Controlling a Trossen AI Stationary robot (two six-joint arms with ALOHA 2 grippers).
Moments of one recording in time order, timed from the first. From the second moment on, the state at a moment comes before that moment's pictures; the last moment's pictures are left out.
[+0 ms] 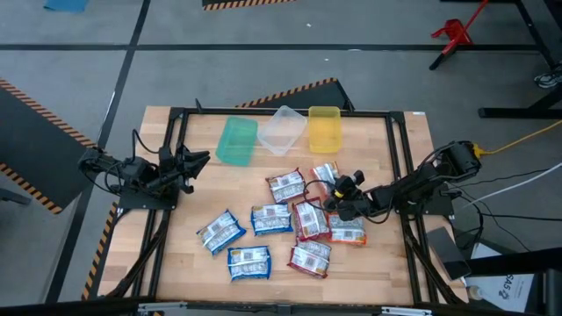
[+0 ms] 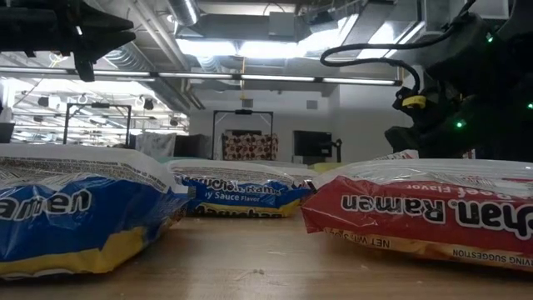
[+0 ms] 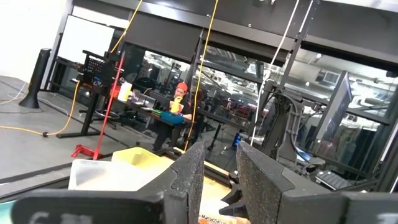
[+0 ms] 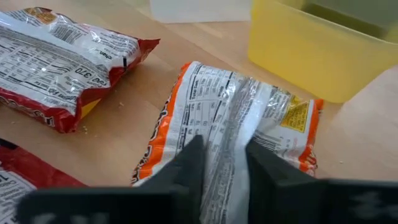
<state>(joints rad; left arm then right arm) -0.33 0.01 0.05 0.35 -0.74 -0.12 0.31 1.59 0.40 0.23 0.90 0.80</state>
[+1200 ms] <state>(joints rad) -0.33 0.01 0.05 0.33 -0.74 -0.12 0.31 1.50 0.69 -0.07 0.98 0.78</state>
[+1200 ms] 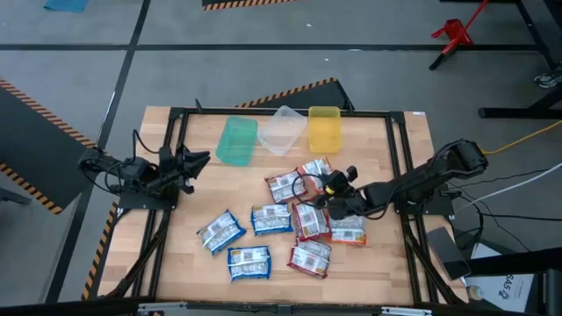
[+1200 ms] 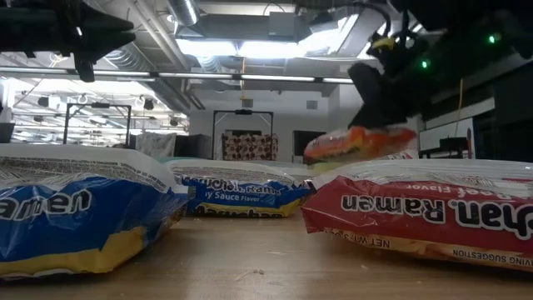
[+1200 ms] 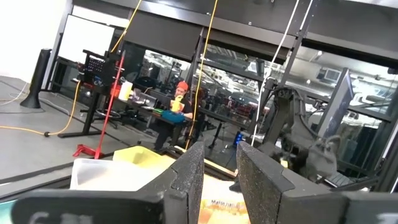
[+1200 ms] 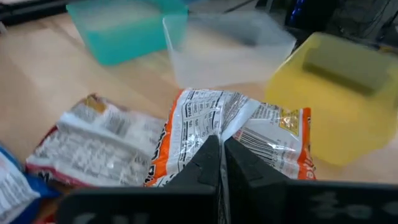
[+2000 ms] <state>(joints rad) -0.33 0.01 0.05 0.32 -0.78 -0.09 -0.34 1.40 0.74 0.07 0.71 0.38</state>
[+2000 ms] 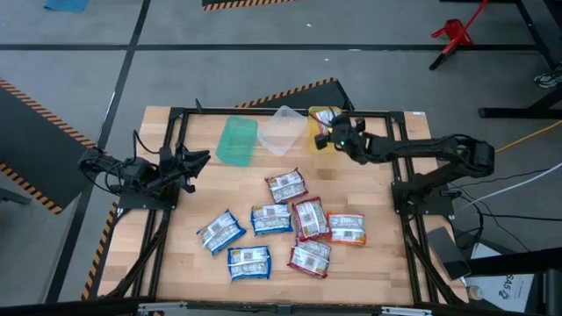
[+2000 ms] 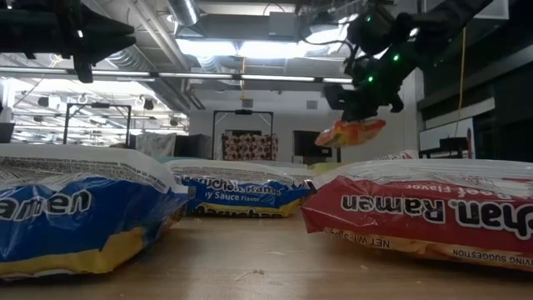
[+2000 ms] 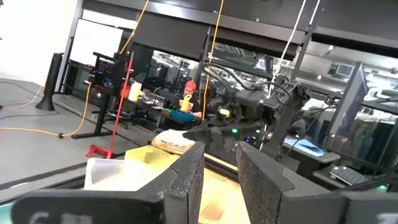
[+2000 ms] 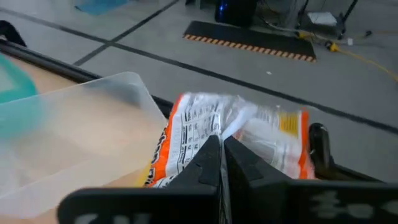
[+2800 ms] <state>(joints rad) -0.33 0.01 0.05 0.32 -0.80 -0.09 -0.42 1.65 0.74 0.24 0.72 0.47</state>
